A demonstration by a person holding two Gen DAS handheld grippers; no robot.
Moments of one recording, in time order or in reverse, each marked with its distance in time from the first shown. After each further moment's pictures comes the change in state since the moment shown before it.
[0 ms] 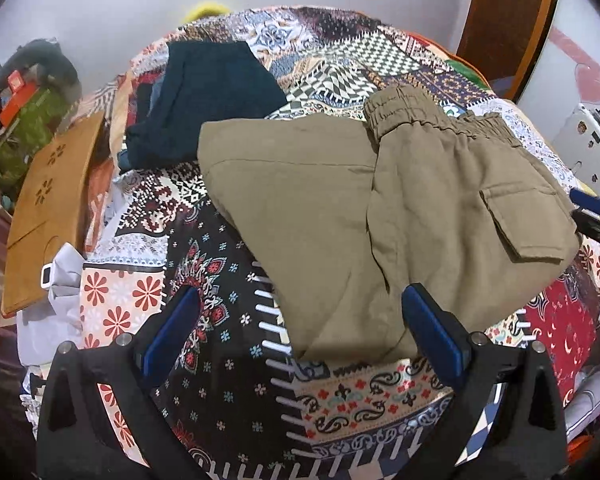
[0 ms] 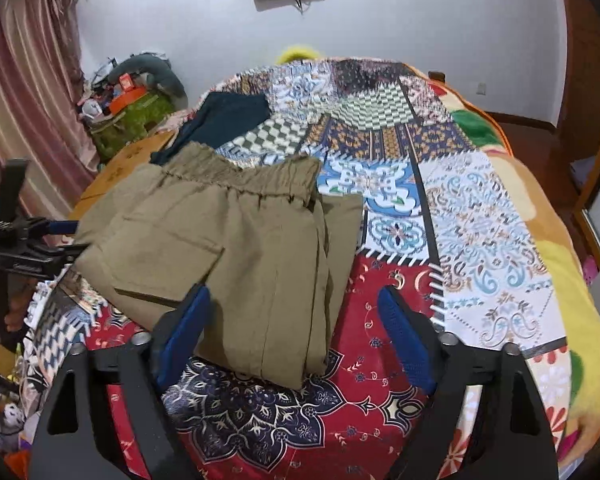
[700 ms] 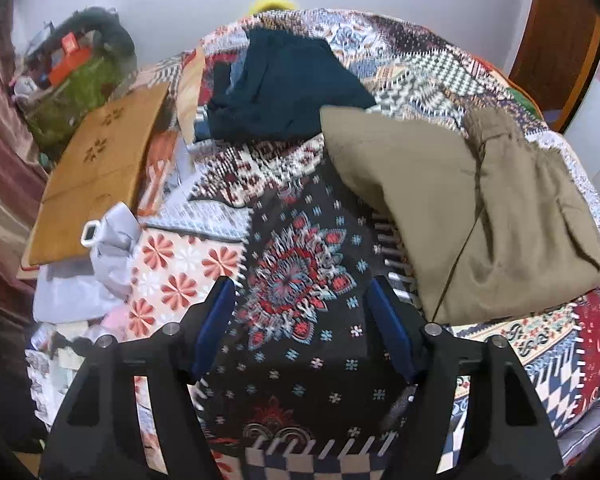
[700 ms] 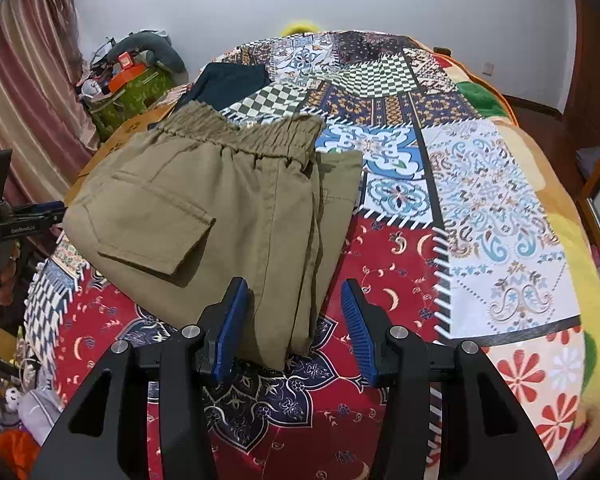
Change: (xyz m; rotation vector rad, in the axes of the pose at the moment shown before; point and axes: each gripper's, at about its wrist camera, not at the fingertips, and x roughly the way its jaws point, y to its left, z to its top) left arm -0.017 0.062 -0.017 -0.134 -0.026 0.131; right arm -0.002 -0.006 -0.013 -0.008 0.067 0.011
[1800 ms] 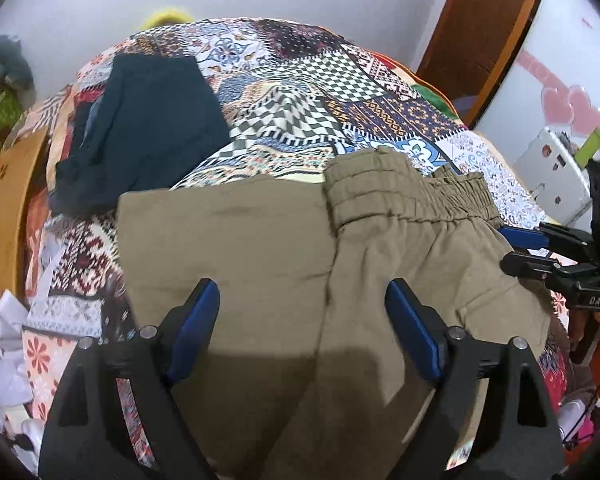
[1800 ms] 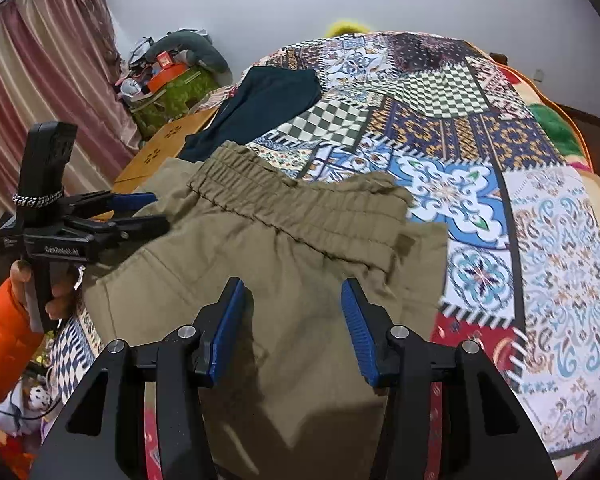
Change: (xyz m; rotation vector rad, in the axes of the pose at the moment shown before) left arm 0.049 -0.082 0.059 0.119 -0.005 -0.336; right arm 0.050 0.012 0.052 -0.044 0.016 0.190
